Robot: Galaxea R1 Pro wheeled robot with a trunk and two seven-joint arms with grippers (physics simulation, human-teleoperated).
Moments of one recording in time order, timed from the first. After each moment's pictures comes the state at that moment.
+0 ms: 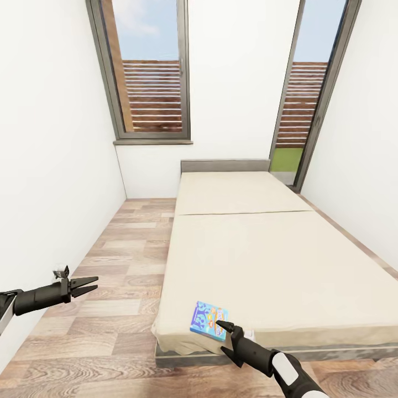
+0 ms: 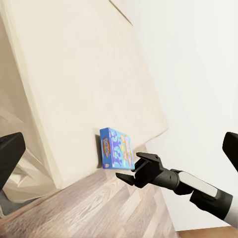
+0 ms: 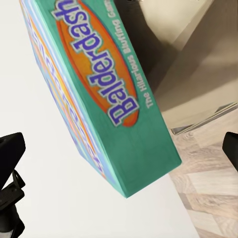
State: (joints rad) left arm -0.77 0.50 0.34 -0.44 -0.06 0.68 -1.56; right arm -0.52 0.08 -0.42 -0.36 -0.53 0.72 0.62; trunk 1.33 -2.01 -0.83
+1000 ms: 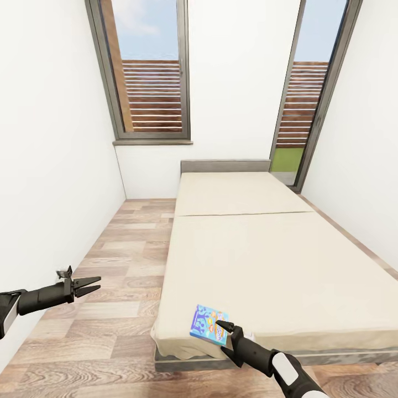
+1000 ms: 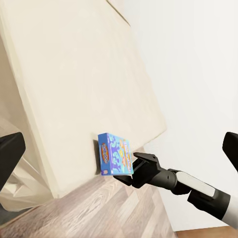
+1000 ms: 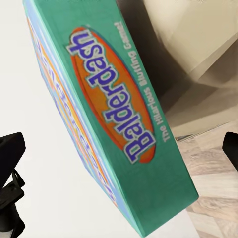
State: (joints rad) left arm -0.77 0.48 0.34 -0.44 -0.06 0.68 -1.56; right arm -0.52 0.08 -0.42 -0.36 -0.53 0.72 0.62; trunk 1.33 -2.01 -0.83
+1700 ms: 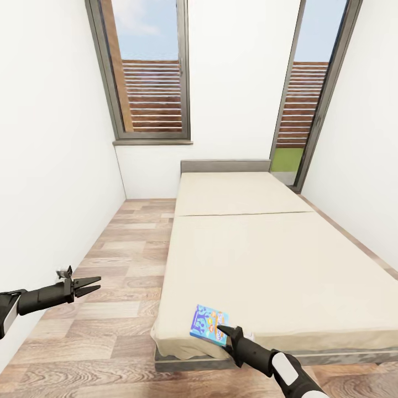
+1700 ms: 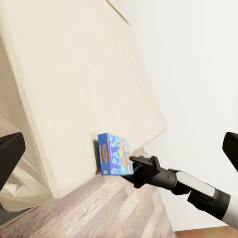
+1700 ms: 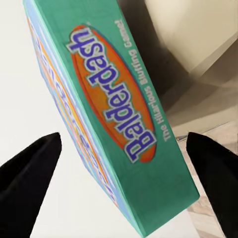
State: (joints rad) left arm -0.77 0.48 0.34 -0.44 -0.06 0.68 -1.56; right arm -0.52 0.08 -0.42 -0.36 -0.53 0.72 0.62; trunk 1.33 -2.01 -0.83
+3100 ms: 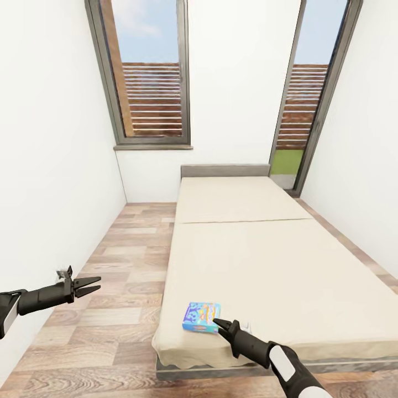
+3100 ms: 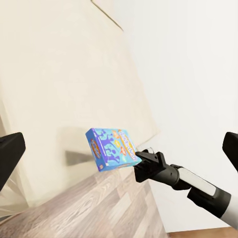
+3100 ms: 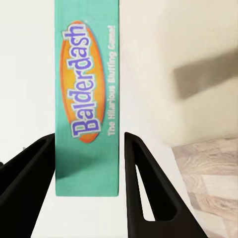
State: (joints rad) left arm -0.77 0.48 0.34 -0.44 -0.06 0.69 -1.56; right arm -0.52 0.08 -0.32 -0.42 -0.53 0.72 0.70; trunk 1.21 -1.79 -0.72
